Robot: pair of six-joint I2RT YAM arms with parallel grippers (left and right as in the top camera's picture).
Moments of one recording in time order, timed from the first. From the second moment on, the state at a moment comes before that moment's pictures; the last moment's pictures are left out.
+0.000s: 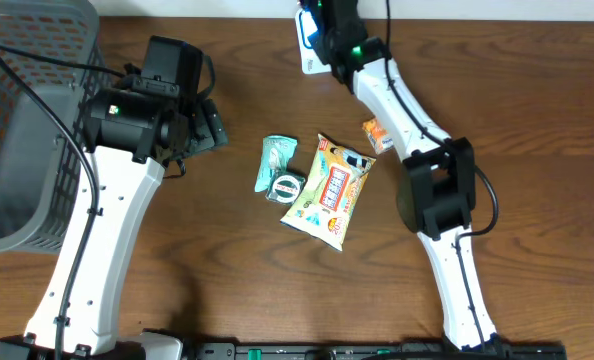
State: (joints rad) left arm -0.23 1.51 1.66 -1.33 -0.24 -0.56; right arm 0.41 2.53 2.33 -0.41 0.25 -0.37
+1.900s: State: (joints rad) left arm -0.23 1.51 1.66 -1.33 -0.24 -0.56; right arm -0.19 2.35 2.18 -1.13 -0.46 -0.05
